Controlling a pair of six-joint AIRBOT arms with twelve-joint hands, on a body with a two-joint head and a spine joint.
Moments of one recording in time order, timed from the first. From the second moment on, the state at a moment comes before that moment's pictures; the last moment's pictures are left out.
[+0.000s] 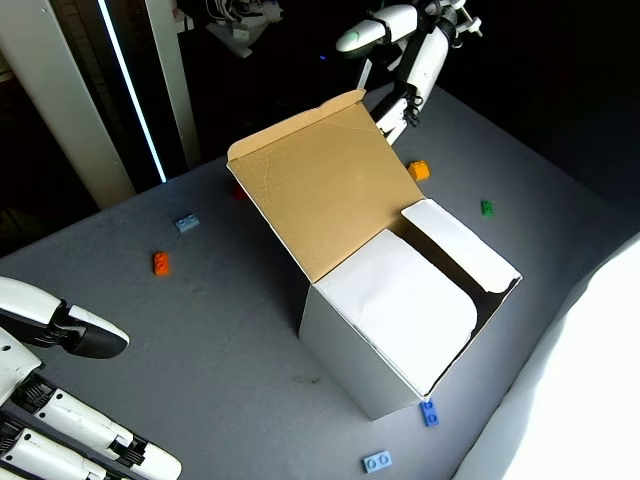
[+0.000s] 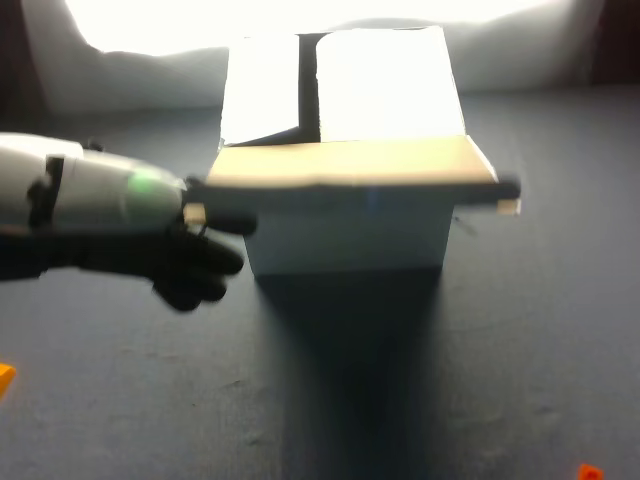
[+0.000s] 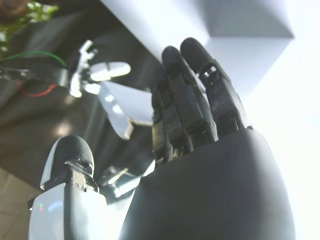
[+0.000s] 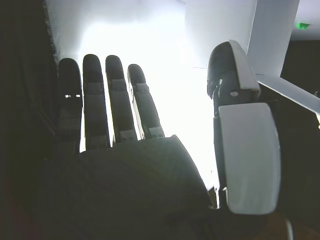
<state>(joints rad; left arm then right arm) 0.32 -0.65 1.06 1.52 -0.69 -1.78 -0.33 -0.58 0.92 0.33 0.33 -1.15</state>
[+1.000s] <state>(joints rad) 0.18 -0.74 1.14 1.41 -0.57 -1.71 -0.33 -0.58 0.92 0.33 0.32 -1.15</state>
